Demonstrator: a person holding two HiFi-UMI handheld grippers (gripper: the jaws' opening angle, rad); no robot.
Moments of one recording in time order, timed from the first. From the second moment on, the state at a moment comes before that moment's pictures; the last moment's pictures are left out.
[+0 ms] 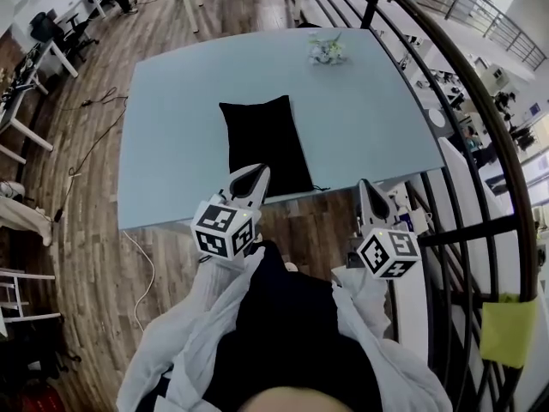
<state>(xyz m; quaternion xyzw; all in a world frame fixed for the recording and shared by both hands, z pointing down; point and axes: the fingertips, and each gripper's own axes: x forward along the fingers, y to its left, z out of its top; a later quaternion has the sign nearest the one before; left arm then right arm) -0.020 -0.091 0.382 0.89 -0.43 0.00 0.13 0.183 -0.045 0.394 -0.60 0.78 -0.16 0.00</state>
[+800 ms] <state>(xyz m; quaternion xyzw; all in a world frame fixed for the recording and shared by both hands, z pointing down) 0.002 -0.075 0.409 0.91 -0.39 0.04 0.13 0.195 -0.030 0.426 -0.61 0.77 -0.18 -0.04</state>
